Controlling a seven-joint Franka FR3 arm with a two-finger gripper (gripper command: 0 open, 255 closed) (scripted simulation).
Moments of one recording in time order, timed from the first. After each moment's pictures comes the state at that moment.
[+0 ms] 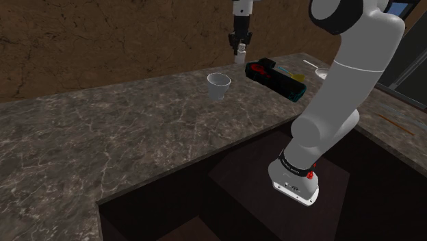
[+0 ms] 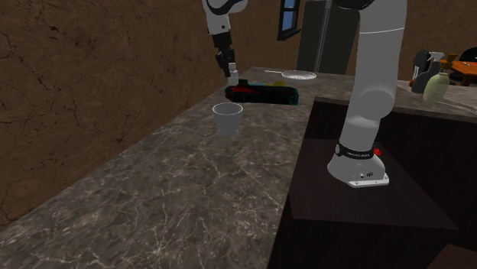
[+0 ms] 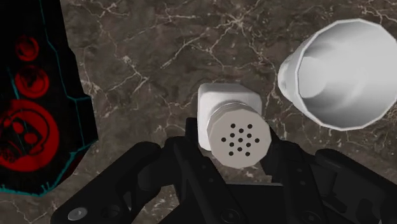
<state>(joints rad) -0.36 0.16 -0.05 -1.67 -0.03 1.61 -0.12</state>
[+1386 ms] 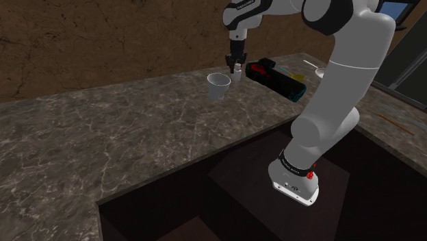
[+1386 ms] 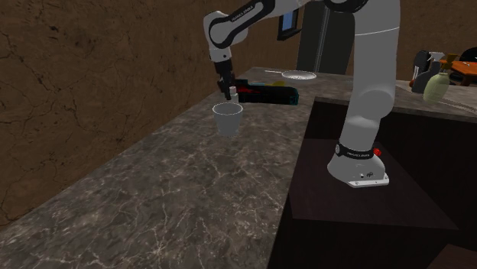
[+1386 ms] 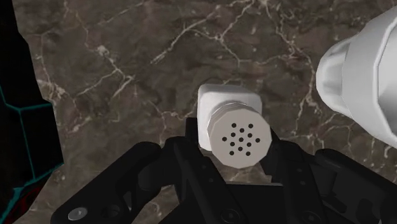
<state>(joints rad) -0.37 0.22 -0.06 -1.86 -0.03 1.87 -0.12</state>
